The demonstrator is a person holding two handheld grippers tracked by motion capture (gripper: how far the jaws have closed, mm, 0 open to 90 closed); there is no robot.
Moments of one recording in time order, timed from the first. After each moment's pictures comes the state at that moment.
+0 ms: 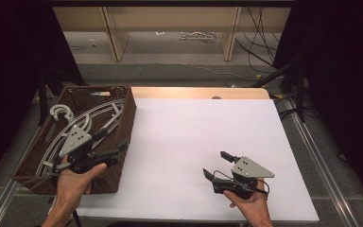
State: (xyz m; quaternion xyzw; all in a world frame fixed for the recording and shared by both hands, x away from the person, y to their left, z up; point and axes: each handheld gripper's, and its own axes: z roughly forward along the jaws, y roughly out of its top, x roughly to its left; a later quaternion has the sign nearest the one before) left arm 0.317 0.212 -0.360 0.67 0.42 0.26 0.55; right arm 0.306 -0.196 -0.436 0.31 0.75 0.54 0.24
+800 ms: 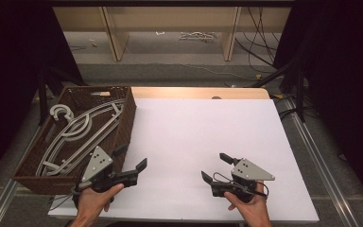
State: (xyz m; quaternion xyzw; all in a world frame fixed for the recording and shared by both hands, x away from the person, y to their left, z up) left arm 0.294 0.178 -0.405 0.68 0.37 0.25 0.58; right arm 0.299 -0.192 -0.436 0.31 0.74 0.55 0.22
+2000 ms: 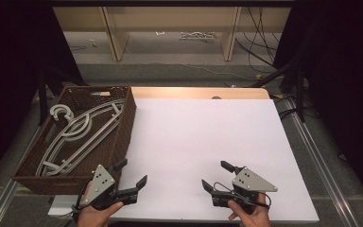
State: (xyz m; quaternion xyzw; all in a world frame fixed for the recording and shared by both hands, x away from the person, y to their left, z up) left arm 0.268 0.178 -0.436 0.70 0.35 0.26 0.57; right arm 0.275 -0.192 -0.437 0.32 0.74 0.55 0.23
